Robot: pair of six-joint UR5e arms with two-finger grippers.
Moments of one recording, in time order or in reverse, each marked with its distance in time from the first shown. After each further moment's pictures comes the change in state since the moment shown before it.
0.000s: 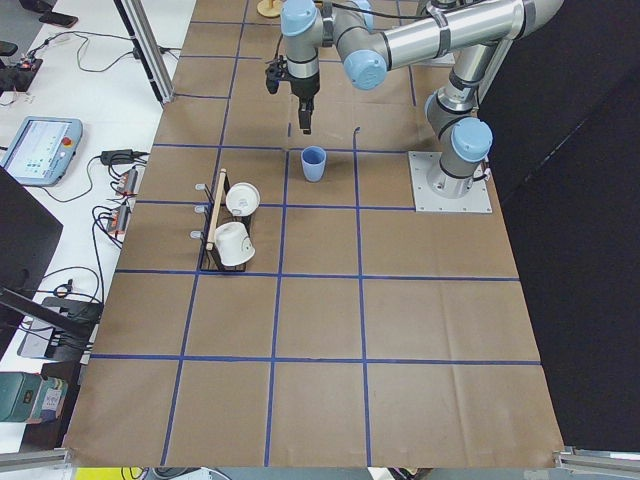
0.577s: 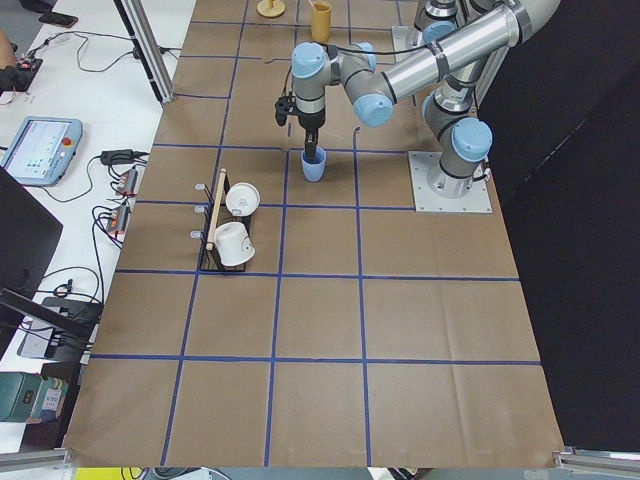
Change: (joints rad) left arm 0.039 -0.022 -0.208 0.260 -0.004 0.042; right arm -0.041 0.006 0.008 0.035 0.002 -0.047
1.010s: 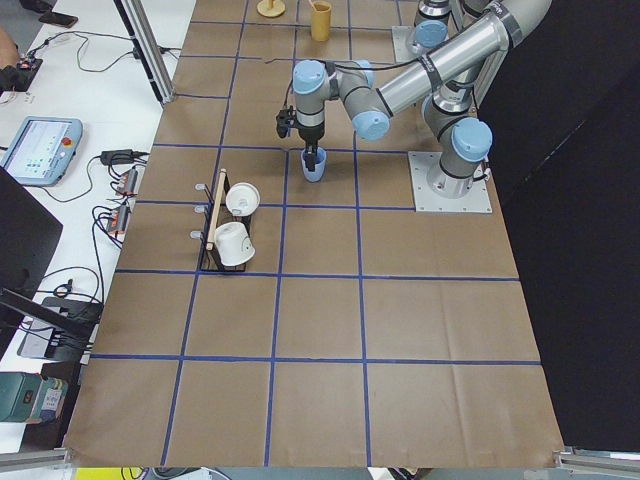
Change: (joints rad) left arm 0.001 -0.059 -0.049 0.100 0.003 -0.001; right arm -0.185 0.003 0.002 0.083 -0.014 -0.177
